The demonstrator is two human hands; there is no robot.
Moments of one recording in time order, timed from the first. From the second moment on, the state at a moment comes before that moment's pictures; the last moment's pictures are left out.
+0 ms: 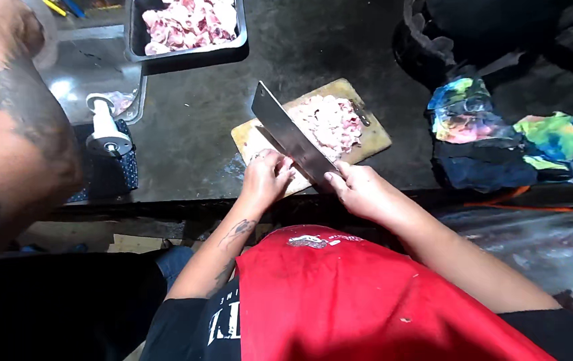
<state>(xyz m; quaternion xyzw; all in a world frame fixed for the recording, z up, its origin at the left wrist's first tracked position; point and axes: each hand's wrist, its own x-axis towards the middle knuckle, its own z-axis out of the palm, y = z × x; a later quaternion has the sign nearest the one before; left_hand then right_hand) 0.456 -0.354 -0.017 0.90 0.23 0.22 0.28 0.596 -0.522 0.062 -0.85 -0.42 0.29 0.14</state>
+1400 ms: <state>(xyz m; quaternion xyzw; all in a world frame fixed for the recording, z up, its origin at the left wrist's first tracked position) 0.446 -0.347 -0.033 0.92 0.17 0.24 0.27 0.592 -0.400 0.047 -0.81 -0.51 0.29 0.04</state>
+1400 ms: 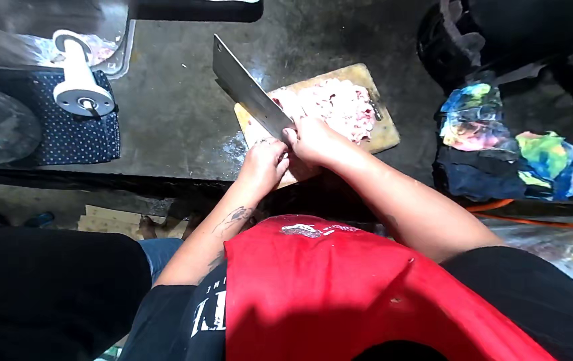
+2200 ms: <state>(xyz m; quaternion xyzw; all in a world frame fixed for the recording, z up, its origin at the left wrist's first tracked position) 0.428 -0.357 -0.038 0.89 0.22 0.27 0.30 0.572 -0.458 0.051 -0.81 -0.53 0.26 0.01</state>
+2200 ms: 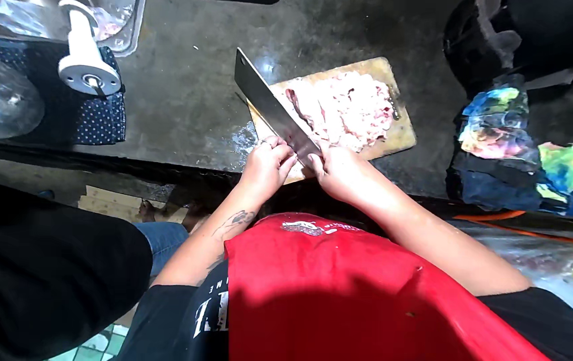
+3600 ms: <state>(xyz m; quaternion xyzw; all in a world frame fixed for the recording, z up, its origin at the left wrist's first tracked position) 0.447 -0.356 -0.023 0.90 0.24 0.23 0.27 0.588 -0.494 0.060 -0.85 -0.48 0.21 0.10</state>
